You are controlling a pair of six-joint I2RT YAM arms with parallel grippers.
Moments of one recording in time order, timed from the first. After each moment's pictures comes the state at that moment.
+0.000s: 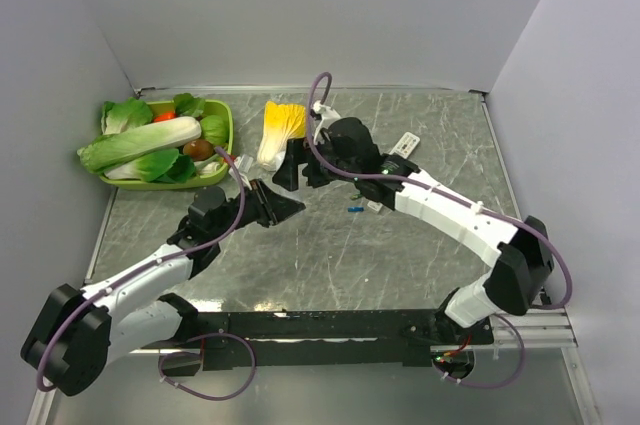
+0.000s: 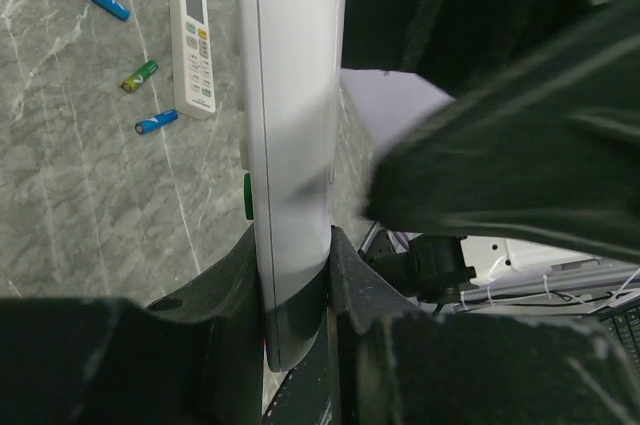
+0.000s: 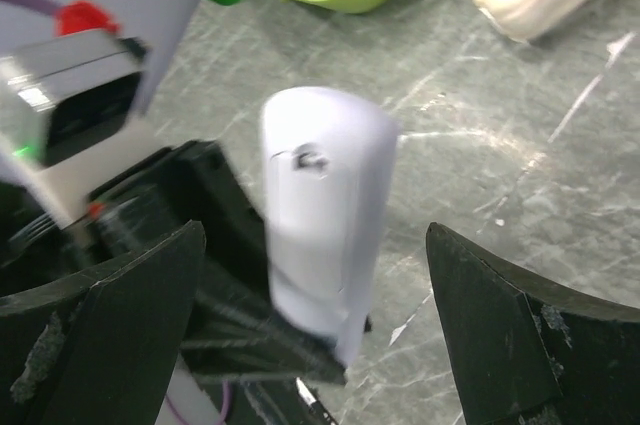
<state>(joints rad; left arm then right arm) -0.56 1.03 0.42 0.53 0.44 -0.89 0.80 1.47 1.29 -0.26 -0.18 0.54</state>
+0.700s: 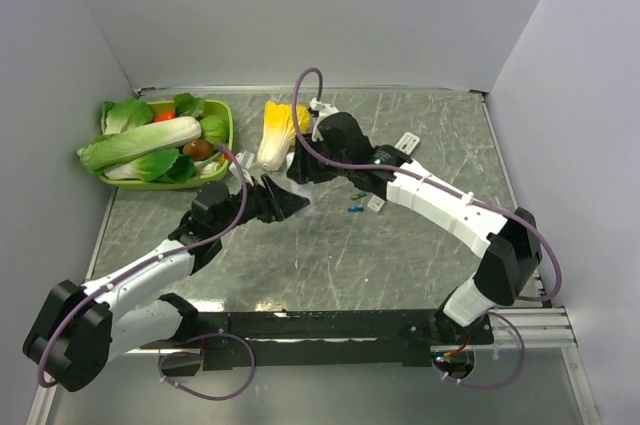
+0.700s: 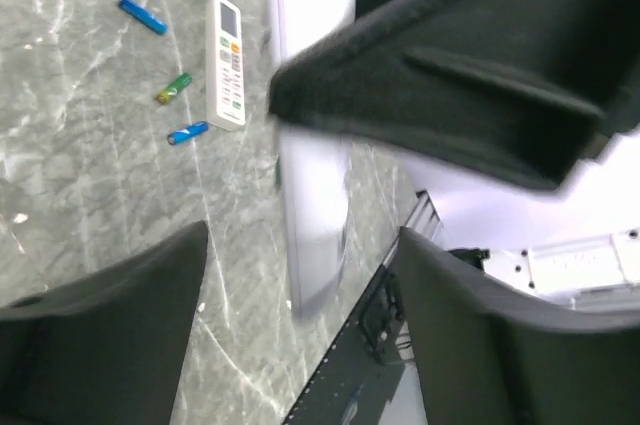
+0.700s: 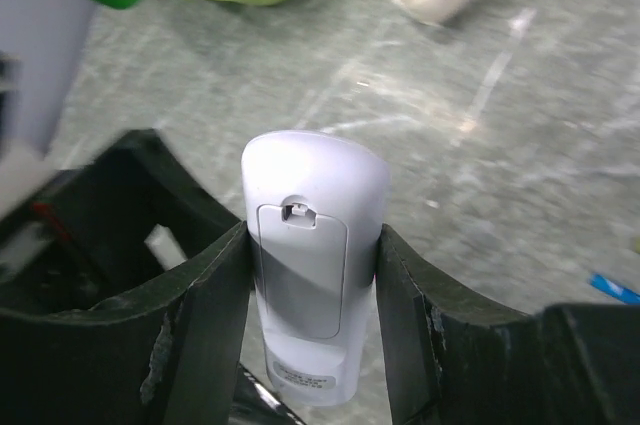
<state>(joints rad) -0.56 1.06 0.46 0.48 0.39 -0.87 0.80 1.56 1.41 -0.42 -0.03 0.51</state>
